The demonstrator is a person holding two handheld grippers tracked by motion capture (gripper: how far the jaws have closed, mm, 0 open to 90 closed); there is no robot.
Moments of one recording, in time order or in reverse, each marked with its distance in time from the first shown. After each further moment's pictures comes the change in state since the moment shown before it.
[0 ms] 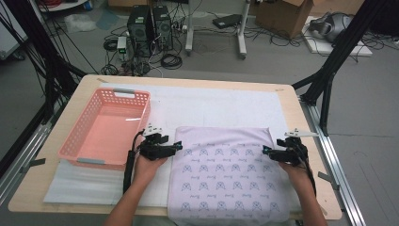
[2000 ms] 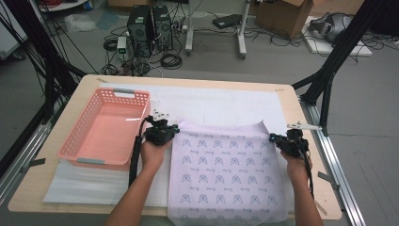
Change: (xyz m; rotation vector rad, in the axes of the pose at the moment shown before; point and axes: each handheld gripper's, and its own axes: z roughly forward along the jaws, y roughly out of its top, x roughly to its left) left arm -0.005 0.049 0.007 -0.069 0.118 -0.009; right arm -0.009 0.019 0.001 -0.071 -0.036 0.055
